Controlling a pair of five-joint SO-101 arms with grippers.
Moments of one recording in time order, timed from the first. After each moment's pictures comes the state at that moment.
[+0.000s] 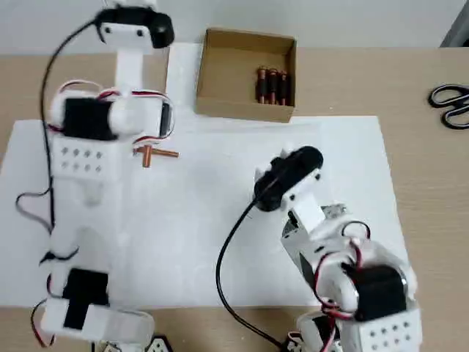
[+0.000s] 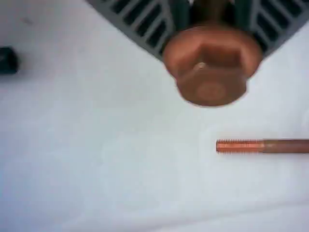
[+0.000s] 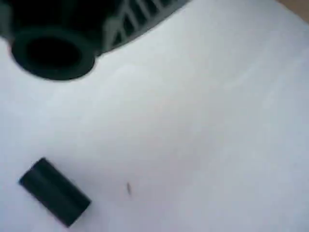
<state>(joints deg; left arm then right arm) 4.7 -3.0 -30.1 99.4 7.6 -17.5 -66.4 36.7 88.0 19.7</state>
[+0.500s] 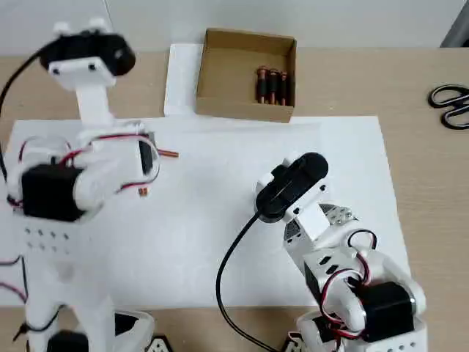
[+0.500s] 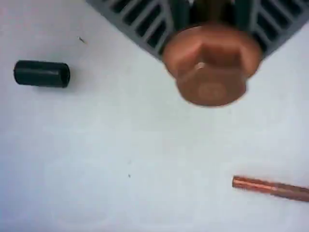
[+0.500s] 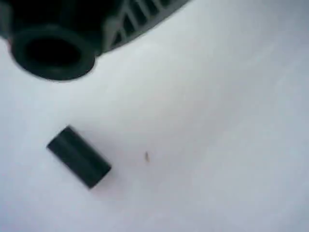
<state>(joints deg) 4.9 -27.0 -8.6 97.6 18.3 -17.5 -70.0 37.5 85.5 22.2</state>
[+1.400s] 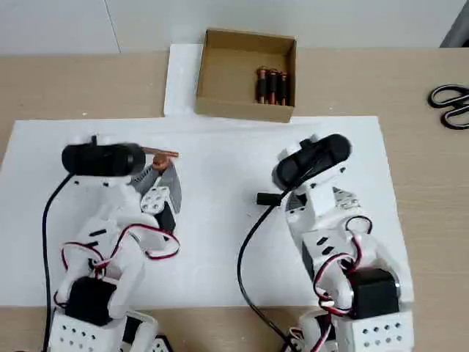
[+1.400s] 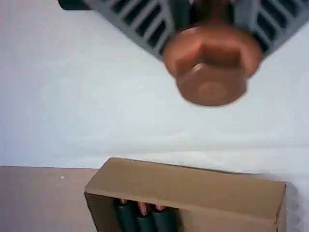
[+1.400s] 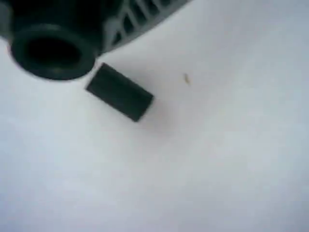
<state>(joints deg) 12.2 -76.6 60.2 52.2 21.3 -14.5 -70.7 46.7 69.9 12.3</state>
